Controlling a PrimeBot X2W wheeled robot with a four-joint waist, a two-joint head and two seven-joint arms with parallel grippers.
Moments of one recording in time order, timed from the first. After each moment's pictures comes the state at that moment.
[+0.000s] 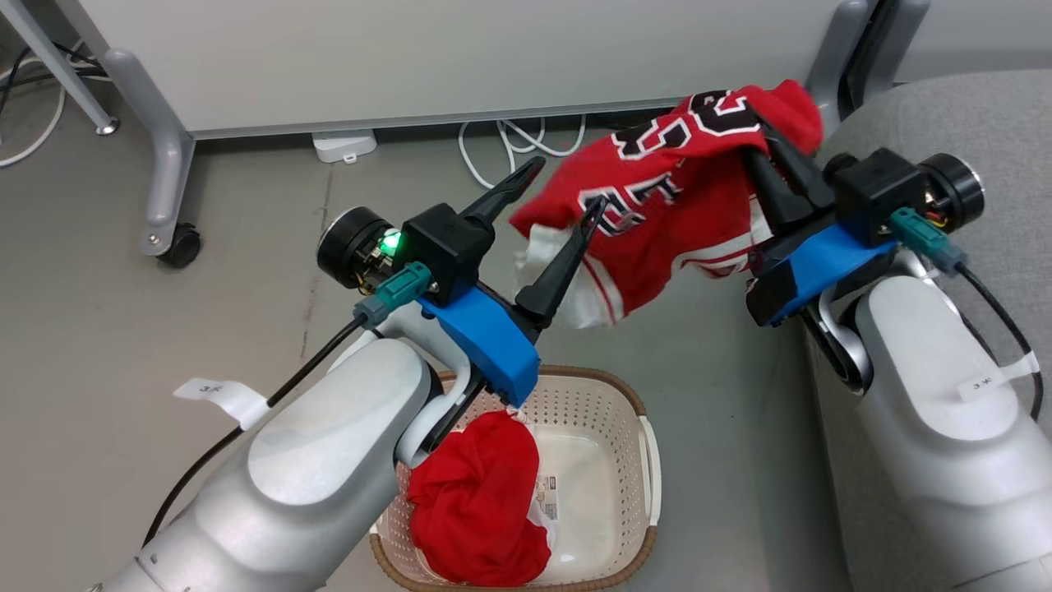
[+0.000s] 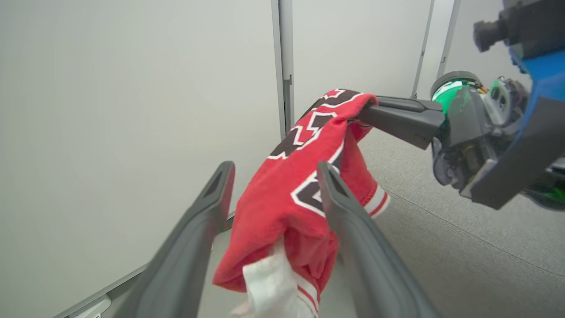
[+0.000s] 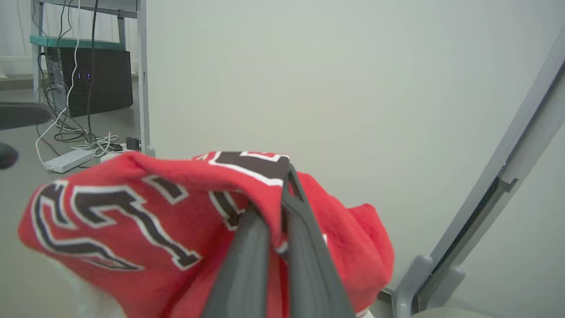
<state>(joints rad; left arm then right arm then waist) -0.78 0.24 -0.90 0.36 -0.62 -0.02 -0.14 -0.77 -0.21 0.34 0.59 0.13 0.13 -0.26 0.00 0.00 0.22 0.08</state>
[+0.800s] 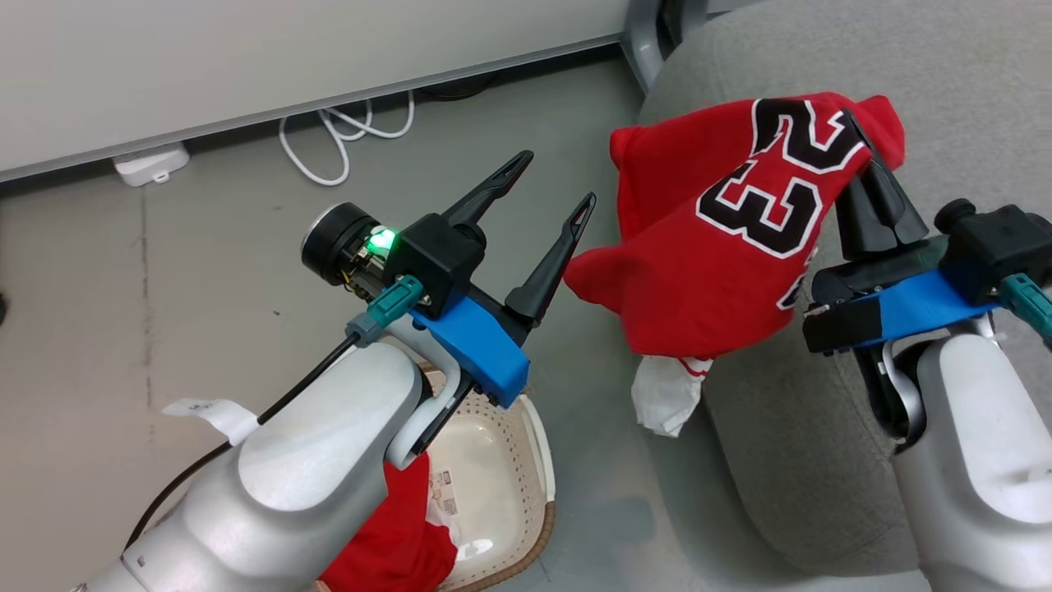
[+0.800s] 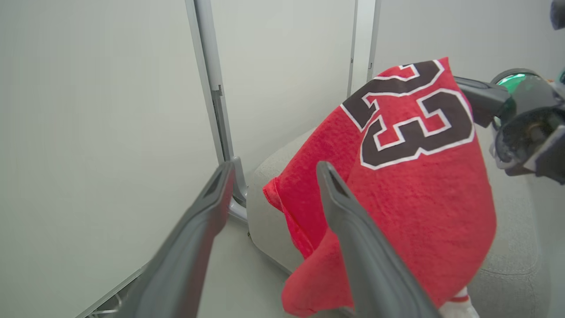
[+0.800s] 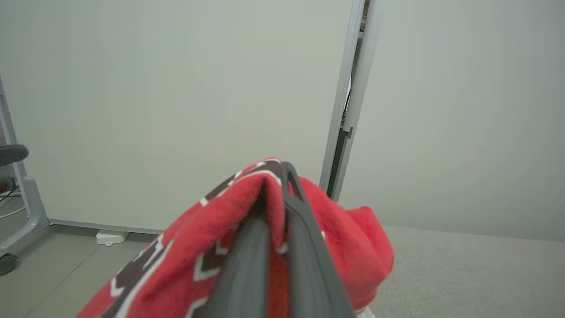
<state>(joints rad) -0.79 0.28 -0.91 0.34 -0.58 0.00 -0.18 -0.56 -0.16 0.08 0.32 0.10 0.13 -0.26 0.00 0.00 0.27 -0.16</state>
